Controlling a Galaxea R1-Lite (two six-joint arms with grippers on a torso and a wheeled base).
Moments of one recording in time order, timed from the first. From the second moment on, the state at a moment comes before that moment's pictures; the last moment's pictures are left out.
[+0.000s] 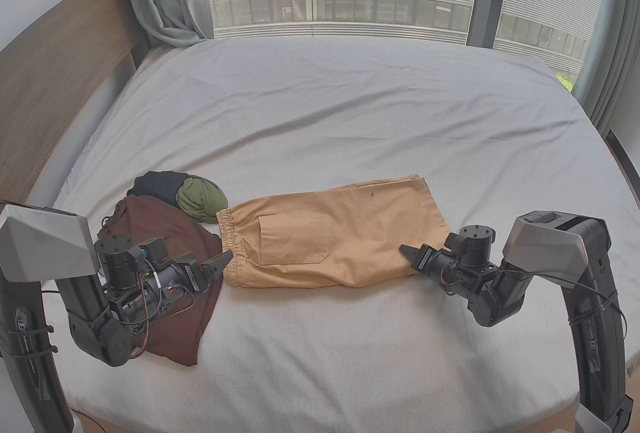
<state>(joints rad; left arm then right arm) -0.17 2.22 -0.41 -1.55 -0.24 -0.31 0.28 2.62 -1.04 -1.23 0.19 0.67</state>
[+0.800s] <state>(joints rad) -0.16 2.24 -0.41 -1.55 -0.24 -0.32 0.28 2.44 -0.68 -1.32 0.14 0.52</state>
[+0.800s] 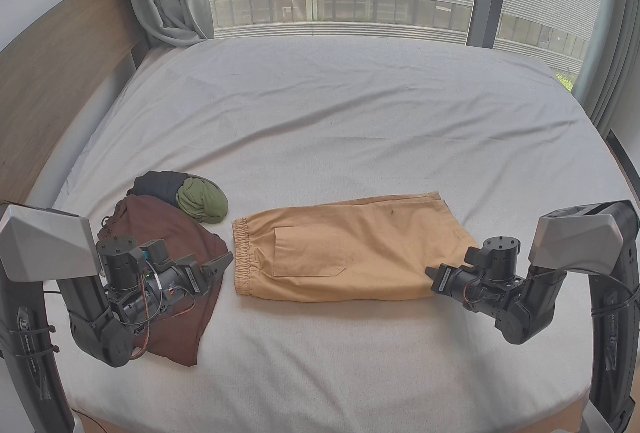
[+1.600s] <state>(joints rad) -0.21 2.28 -0.40 -1.55 -0.25 -0.44 0.25 2.40 -0.32 -1.54 0.10 0.45</state>
